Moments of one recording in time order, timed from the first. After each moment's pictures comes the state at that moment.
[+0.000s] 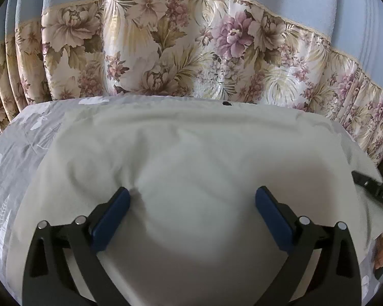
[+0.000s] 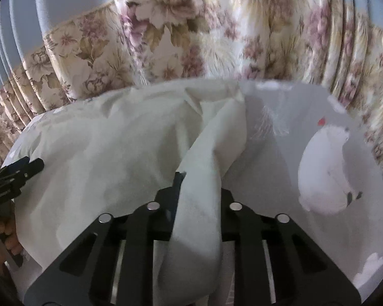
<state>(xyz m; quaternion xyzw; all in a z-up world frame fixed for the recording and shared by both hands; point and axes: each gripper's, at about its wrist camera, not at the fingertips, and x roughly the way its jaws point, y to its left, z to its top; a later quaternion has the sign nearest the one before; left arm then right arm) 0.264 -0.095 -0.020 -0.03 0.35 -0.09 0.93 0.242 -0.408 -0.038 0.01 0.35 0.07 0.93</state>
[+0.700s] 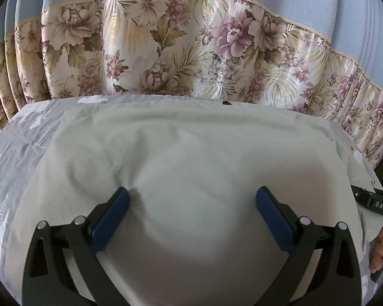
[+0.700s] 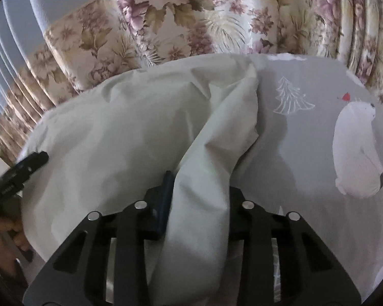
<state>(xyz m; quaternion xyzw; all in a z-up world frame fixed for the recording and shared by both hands) 0.264 -0.096 -0.021 -0.03 0.35 -0.09 0.93 0.257 -0.422 -0.062 0.07 0.40 0.11 0.91</state>
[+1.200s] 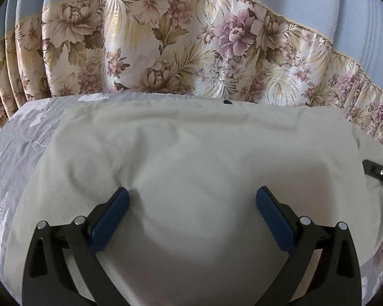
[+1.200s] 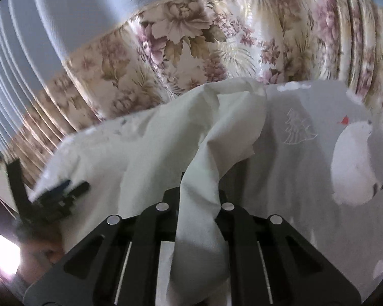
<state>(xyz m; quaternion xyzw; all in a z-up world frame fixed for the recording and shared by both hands) 0.267 -0.093 -0.021 -0.04 0.35 -0.09 0.93 0.243 -0.414 -0.009 0.12 0.35 0.13 0.92</state>
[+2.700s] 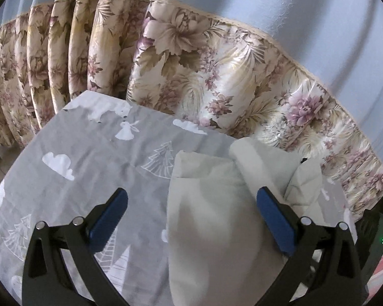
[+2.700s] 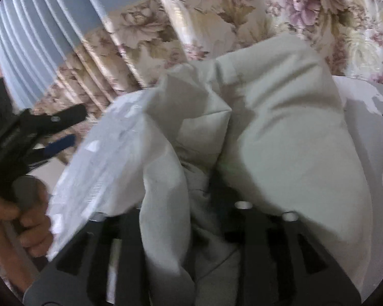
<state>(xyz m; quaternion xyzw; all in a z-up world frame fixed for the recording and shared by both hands) 0.265 0.113 0.041 -0.17 0.35 -0.05 0.92 0.251 -0.133 -0.031 0.07 0.40 0.25 0.88</state>
